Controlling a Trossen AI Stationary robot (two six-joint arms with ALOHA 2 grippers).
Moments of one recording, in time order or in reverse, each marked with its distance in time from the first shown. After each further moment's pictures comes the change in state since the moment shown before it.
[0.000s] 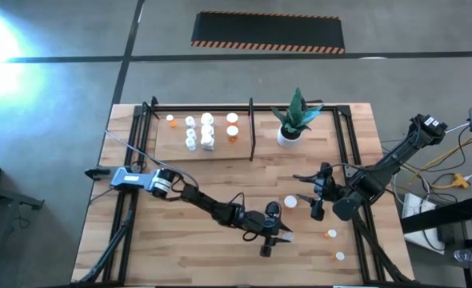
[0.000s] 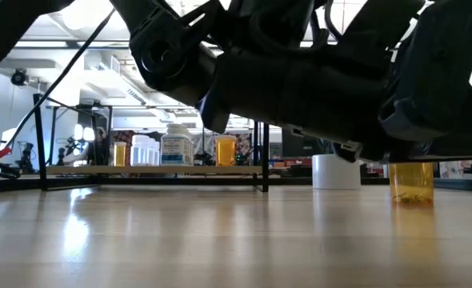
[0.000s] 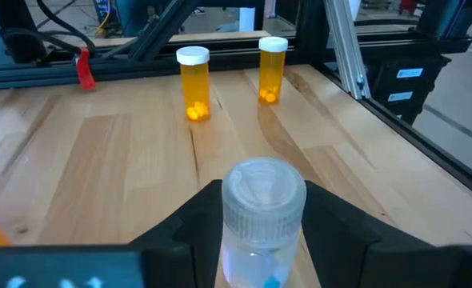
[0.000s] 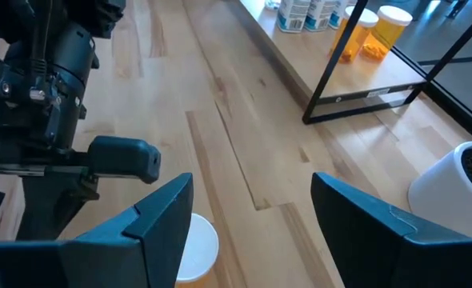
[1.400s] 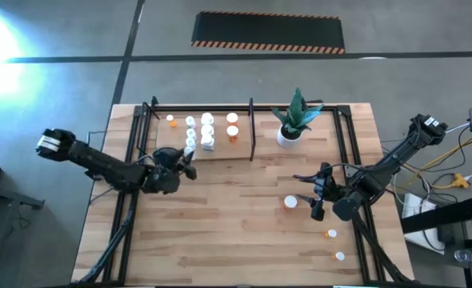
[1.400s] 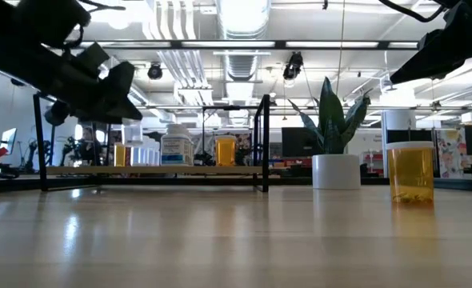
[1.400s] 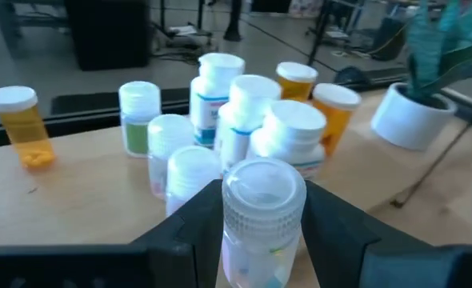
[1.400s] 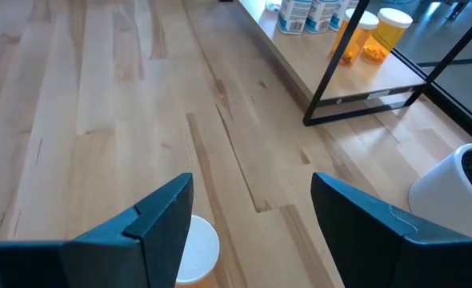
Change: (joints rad) left arm 0.082 -1.336 -1.217 -0.584 -1.079 -0.828; right arm 0.000 0.000 0.000 0.007 0.002 -0.006
